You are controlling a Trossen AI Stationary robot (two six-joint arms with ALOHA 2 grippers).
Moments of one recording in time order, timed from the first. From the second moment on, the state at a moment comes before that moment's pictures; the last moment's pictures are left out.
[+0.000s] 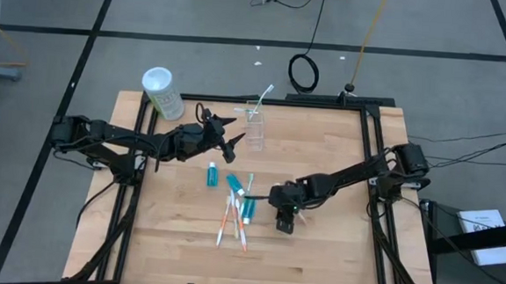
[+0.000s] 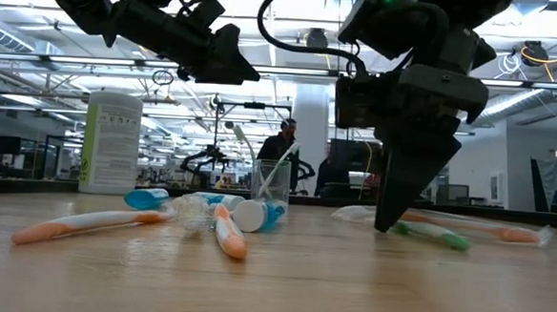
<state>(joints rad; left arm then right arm) 0.15 1.36 0.63 0.57 -0.43 0.07 0.20 1.78 0.96 -0.34 -0.13 0.47</state>
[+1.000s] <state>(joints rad) 0.15 1.36 0.63 0.57 -0.44 0.07 0.26 1.70 0.96 -0.59 -0.05 0.75</state>
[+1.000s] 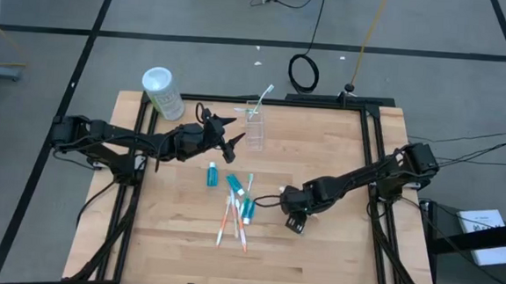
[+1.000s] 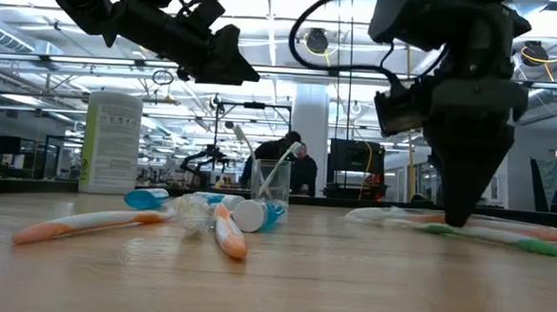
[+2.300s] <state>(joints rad) 0.15 1.36 0.63 0.57 -0.44 0.07 0.29 1.59 0.95 -0.32 0.08 0.46</state>
